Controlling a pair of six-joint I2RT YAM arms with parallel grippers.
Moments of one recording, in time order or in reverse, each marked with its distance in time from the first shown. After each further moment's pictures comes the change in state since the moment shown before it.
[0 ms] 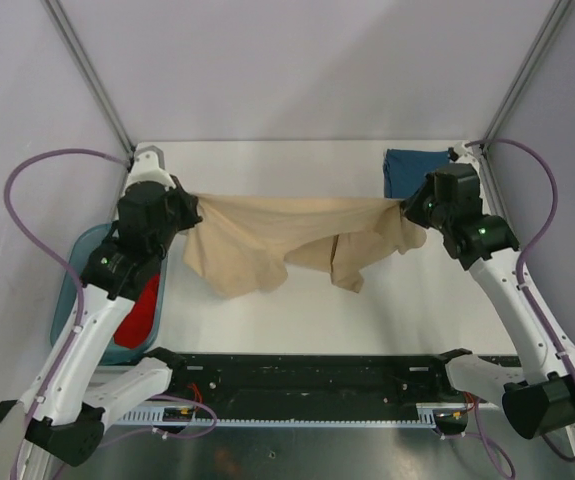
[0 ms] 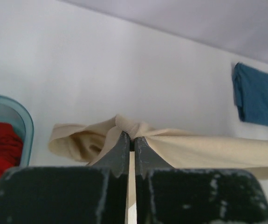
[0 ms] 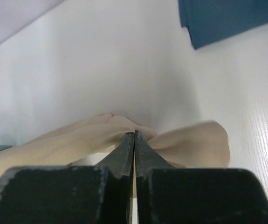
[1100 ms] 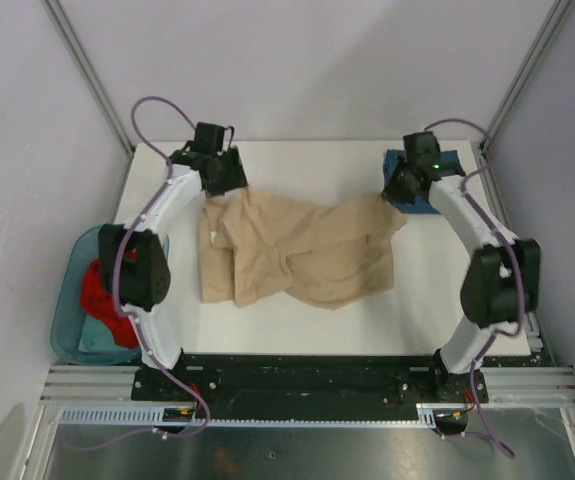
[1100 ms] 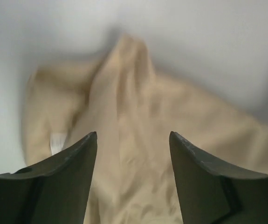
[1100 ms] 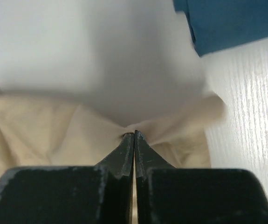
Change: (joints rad) left arm 0.161 0.885 0.519 -0.058 0.267 -0.005; right arm -0.098 0.557 0.319 0.003 -0.158 -0.048
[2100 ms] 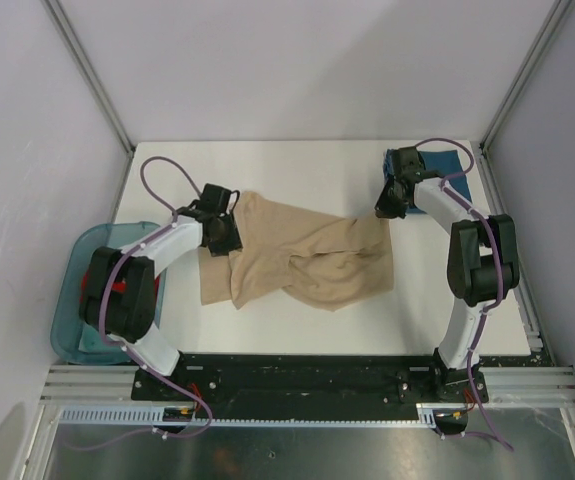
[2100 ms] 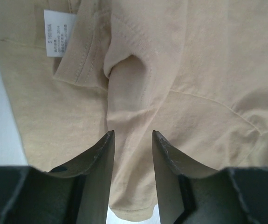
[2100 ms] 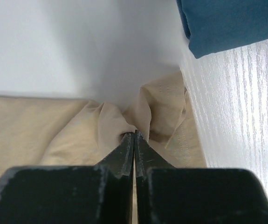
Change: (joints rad) left arm -0.056 -0.175 -0.621 0.153 0.005 -0.094; right arm 0.000 0.238 -0.056 0.081 -0.006 0.000
